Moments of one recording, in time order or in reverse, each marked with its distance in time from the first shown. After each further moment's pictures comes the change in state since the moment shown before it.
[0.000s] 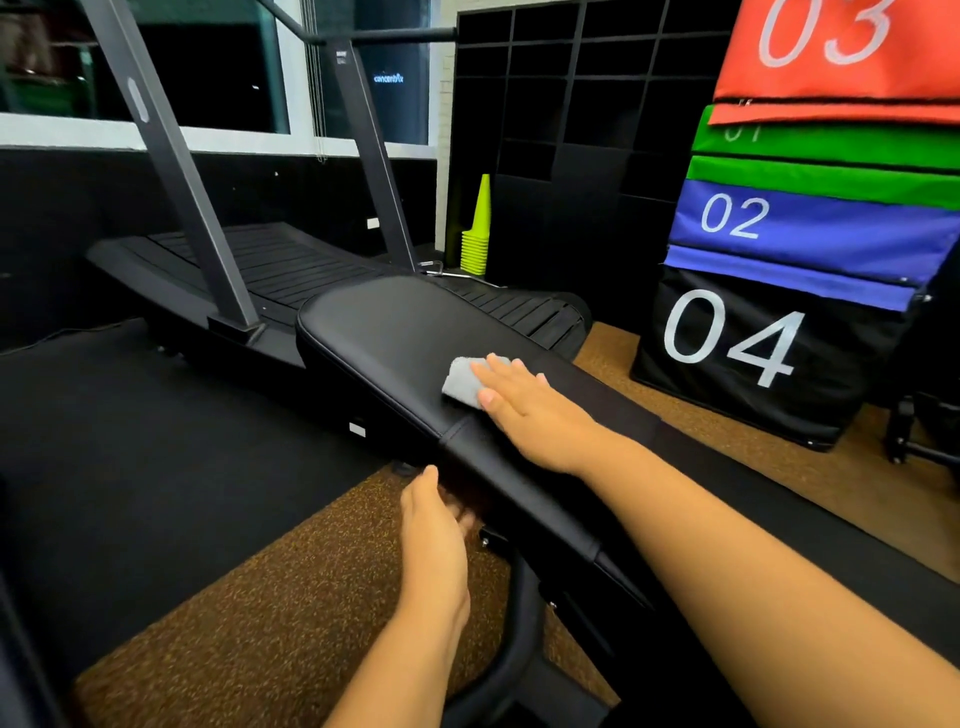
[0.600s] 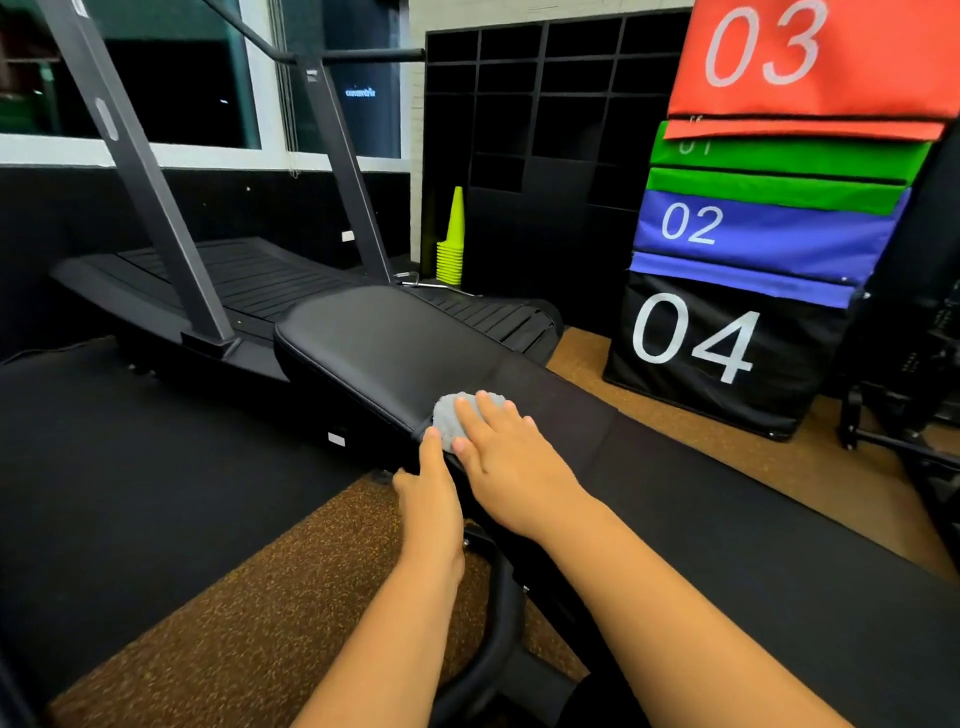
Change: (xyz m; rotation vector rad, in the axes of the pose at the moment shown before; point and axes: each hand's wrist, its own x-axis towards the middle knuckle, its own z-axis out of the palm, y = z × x) left_hand -0.023 0.019 0.023 0.238 -0.010 -0.085; right_hand -0.057 -0.022 0.032 -0.211 0.186 0.076
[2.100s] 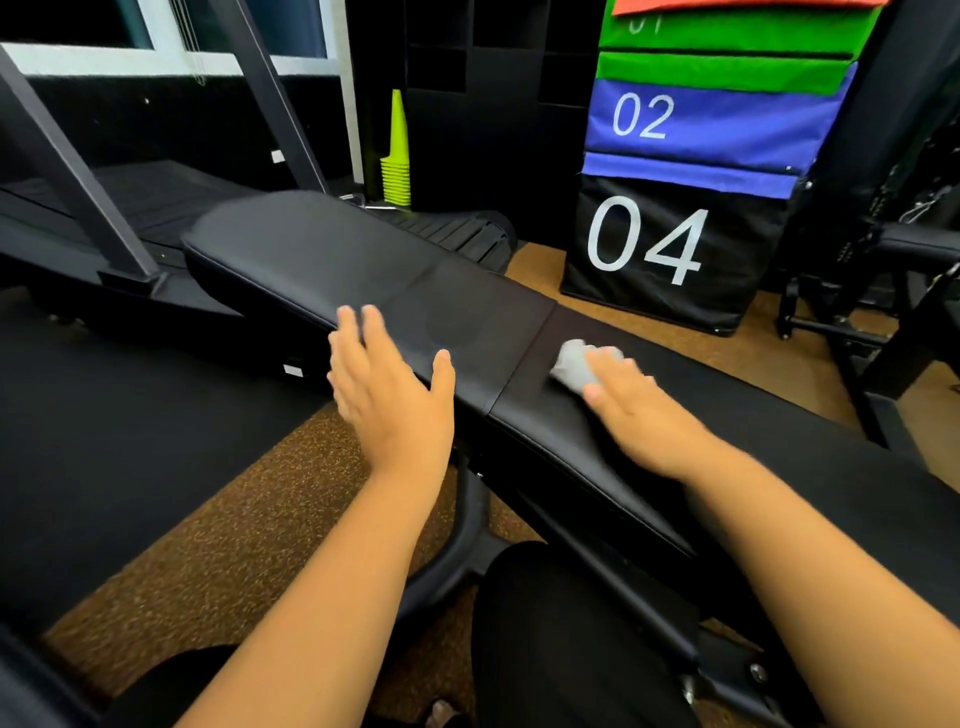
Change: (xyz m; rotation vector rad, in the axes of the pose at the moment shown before) left_hand -0.039 -0.023 0.007 0.915 0.242 0.864; right_hand -0.130 0.131 -0.028 0.209 -0.034 0.286
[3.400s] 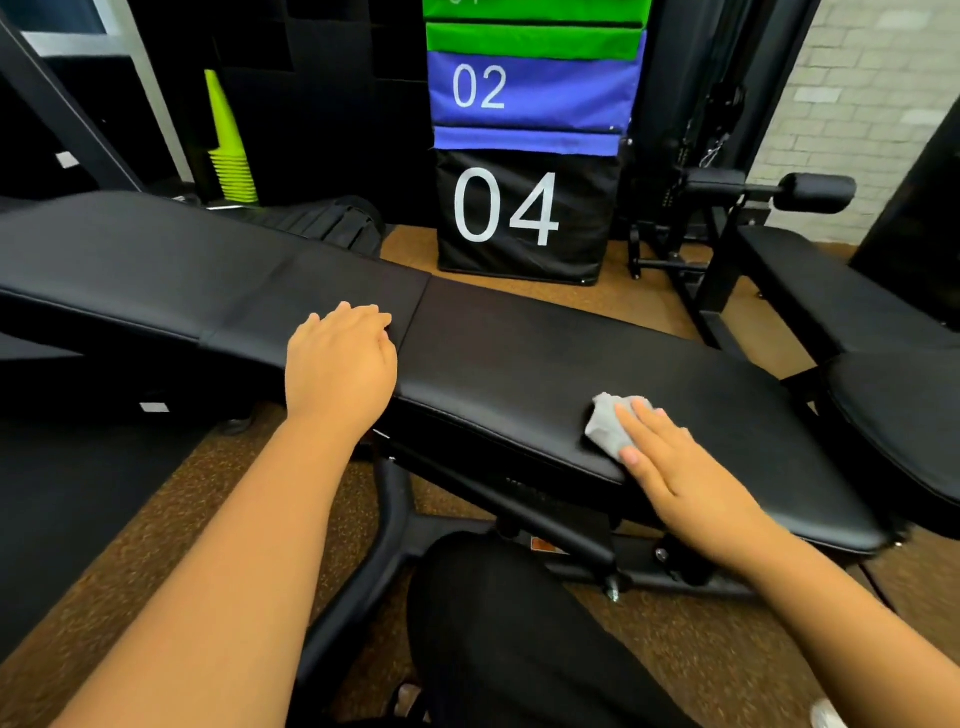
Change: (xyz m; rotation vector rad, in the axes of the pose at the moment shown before) left_hand 0.025 0.020 0.025 0.344 -0.402 0.626; right_hand -0.174 0.024 0.001 -0.157 0.092 0.335
